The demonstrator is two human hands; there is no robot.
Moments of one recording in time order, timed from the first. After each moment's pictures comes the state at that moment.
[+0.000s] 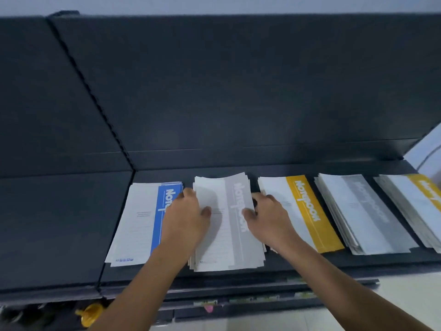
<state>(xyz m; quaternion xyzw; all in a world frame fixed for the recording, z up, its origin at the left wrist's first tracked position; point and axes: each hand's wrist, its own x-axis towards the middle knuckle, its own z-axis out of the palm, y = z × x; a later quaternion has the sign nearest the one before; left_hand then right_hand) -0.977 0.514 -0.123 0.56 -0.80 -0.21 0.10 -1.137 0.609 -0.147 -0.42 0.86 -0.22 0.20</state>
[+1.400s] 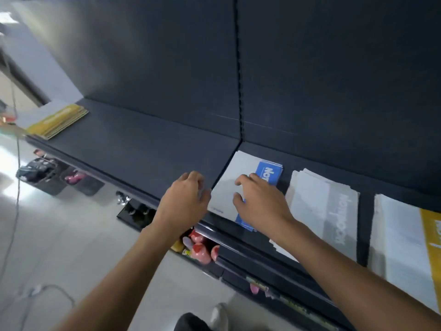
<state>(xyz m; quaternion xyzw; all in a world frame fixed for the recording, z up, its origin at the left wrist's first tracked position) -0.793 0.511 -0.118 0.66 -0.73 -0.12 0.13 -0.980 0.528 -0.121 -0.74 0.64 -0.15 0.16</state>
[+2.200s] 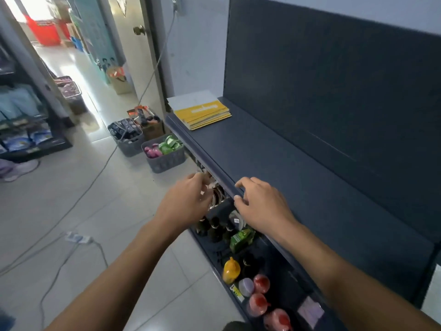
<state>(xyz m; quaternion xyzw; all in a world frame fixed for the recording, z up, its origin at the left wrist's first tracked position) -0.365 0.457 -0.114 0.76 -0.59 -0.11 0.23 -0.545 0.393 -0.096 -0.87 0.45 -0.10 0.15</state>
